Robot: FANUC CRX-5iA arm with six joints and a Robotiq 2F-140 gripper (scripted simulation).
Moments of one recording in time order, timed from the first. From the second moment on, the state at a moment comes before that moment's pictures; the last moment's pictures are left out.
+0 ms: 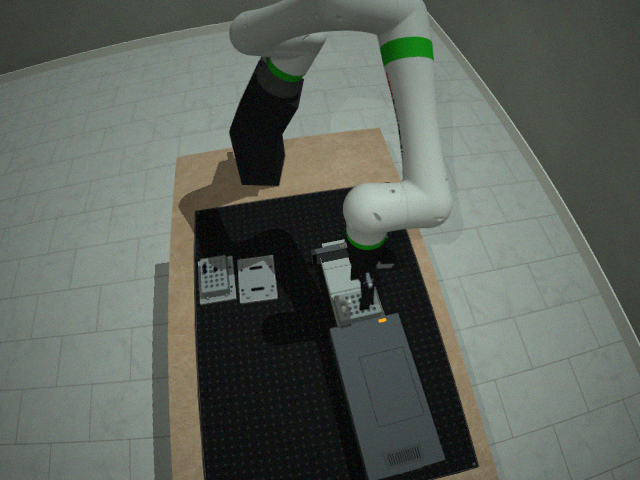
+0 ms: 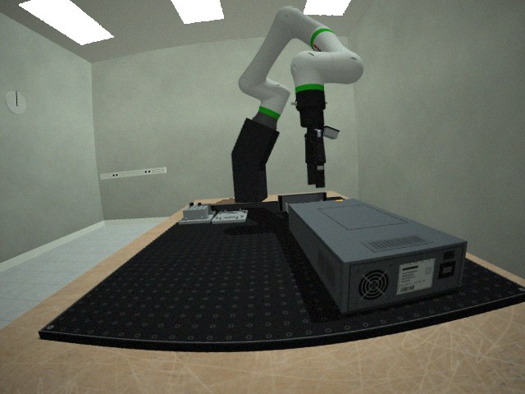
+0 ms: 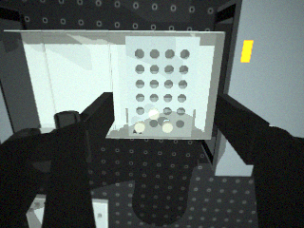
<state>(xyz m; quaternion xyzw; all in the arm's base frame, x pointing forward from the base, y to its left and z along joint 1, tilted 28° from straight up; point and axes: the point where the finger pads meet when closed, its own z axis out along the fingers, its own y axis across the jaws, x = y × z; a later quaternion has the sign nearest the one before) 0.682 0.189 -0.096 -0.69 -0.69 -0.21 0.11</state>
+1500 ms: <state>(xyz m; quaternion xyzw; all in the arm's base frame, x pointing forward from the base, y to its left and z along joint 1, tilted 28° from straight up) 0.688 0.211 -0.142 -0.69 -0.69 -0.21 0.11</state>
